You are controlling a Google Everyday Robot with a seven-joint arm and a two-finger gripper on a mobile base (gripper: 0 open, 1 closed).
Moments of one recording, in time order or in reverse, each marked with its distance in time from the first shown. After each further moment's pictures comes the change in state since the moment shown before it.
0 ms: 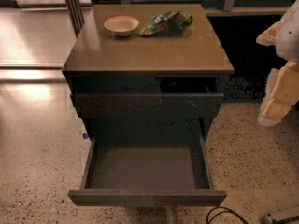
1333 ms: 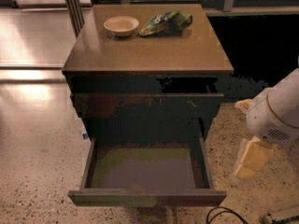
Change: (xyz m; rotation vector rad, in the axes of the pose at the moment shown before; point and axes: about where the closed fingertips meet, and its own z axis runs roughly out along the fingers) arm 0.028 0.071 0.132 -0.107 -0.068 0.065
